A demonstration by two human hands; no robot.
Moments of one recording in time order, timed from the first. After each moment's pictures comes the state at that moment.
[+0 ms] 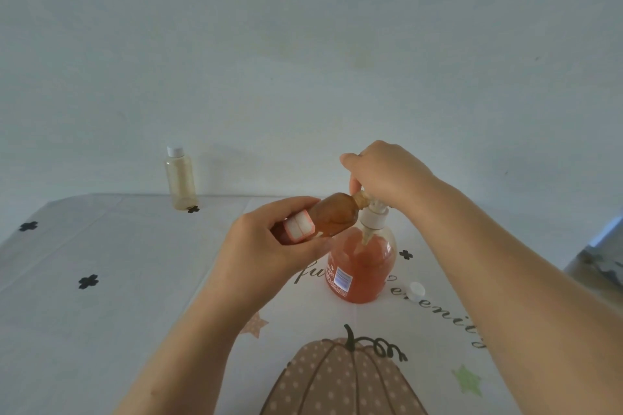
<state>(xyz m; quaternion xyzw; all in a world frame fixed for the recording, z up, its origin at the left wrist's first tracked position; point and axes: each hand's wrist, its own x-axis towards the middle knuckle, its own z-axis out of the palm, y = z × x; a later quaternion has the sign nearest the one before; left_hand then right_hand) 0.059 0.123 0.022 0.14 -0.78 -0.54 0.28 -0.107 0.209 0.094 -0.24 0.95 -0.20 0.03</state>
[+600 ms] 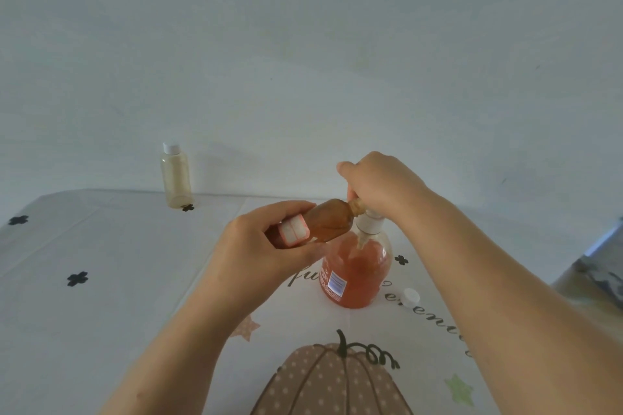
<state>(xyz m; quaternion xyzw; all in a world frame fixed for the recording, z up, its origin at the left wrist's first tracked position) 0.057 0.122 0.017 0.15 -0.78 -0.54 0.28 -0.106 0.211 0.088 -0.27 0.95 -0.17 0.03</state>
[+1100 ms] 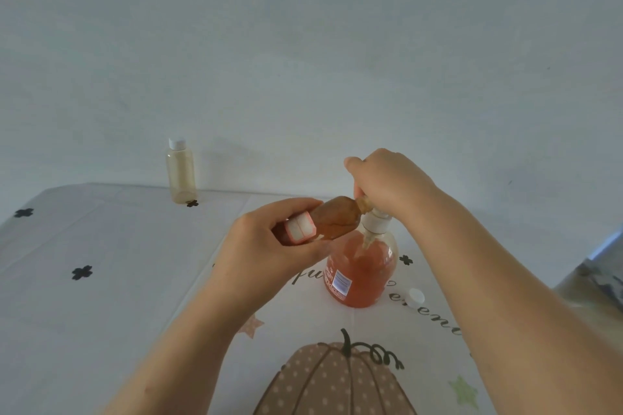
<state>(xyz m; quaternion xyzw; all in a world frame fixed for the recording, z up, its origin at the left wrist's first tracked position) 0.056 0.123 0.018 0.13 -0.77 -0.56 0.29 -0.109 0.206 0.086 -0.24 0.95 -0.21 0.04</state>
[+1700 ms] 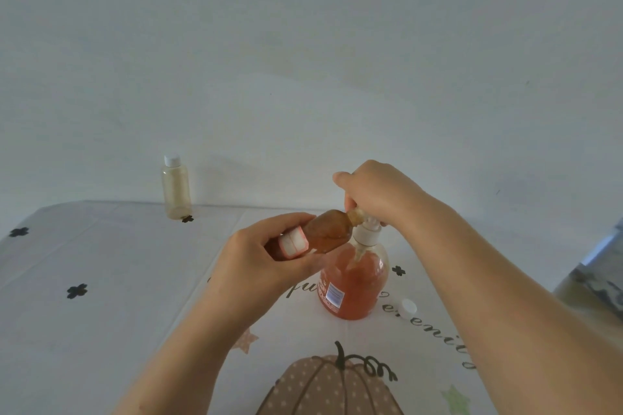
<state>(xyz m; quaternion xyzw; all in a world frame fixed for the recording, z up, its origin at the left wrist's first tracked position) 0.058 0.124 0.019 0.13 -0.77 -0.56 0.28 -0.107 0.208 0.096 -0.25 0.95 -0.20 0.07</state>
